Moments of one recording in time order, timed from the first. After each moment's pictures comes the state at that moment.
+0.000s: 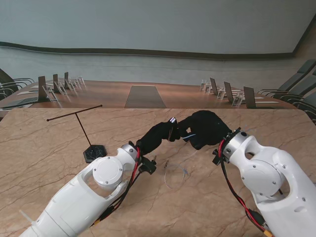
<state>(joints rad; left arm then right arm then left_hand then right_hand) 1.26 -1.22 -0.87 -1.52 -0.18 -0.11 -0.06 -1.57 -1.05 1.37 -1.99 -0.74 -0.26 0.26 0.46 0.17 -0.02 -0.05 0.58 0.21 0.33 0.35 0.74 0.34 0.22 0.46 0.46 0.40 0.39 0.49 0.07 0.30 0.85 0.45 0.66 -0.94 1.48 0.16 1.05 -0.14 1.12 0.47 1.30 0.29 1.00 0.50 0.96 0.32 0.96 0.55 0.54 0.45 1.44 0.55</state>
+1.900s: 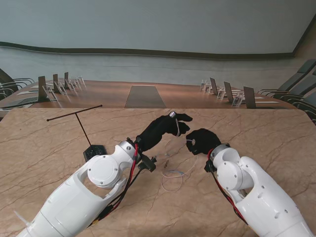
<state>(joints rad) 1.28 -1.21 -0.89 -1.60 -0.23 -0.19 -0.09 -1.41 -1.09 1.14 -1.55 -0.70 0.09 0.09 0.46 0.17 -0.02 -0.05 0.53 0.23 0.33 0.36 0.79 0.34 0.16 0.47 0.51 0.39 0.41 0.46 0.15 0.30 0.84 0.43 0.69 -0.90 1.48 0.06 1.03 -0.12 1.11 0.53 1.20 0.33 0.99 0.48 0.87 0.34 0.96 0.54 0.44 0.46 1.43 0.55</state>
